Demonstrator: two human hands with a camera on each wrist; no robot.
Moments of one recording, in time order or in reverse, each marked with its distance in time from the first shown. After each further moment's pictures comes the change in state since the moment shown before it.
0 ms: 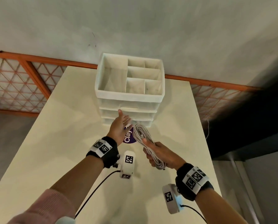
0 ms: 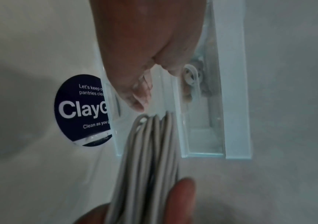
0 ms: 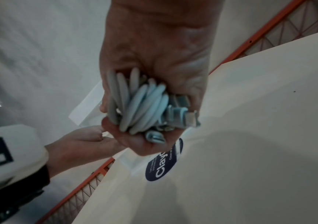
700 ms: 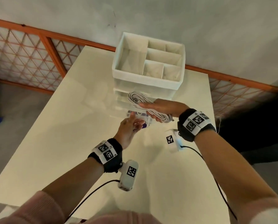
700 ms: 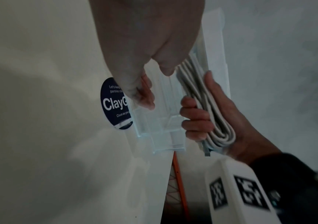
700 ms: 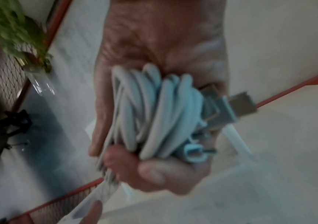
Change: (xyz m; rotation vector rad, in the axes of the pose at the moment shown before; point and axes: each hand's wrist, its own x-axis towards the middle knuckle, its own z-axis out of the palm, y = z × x) left_hand -0.045 -0.043 -0.031 -0.046 0.020 0.039; right_hand 0.043 -0.110 -0.010 -0.613 -0.131 -0.056
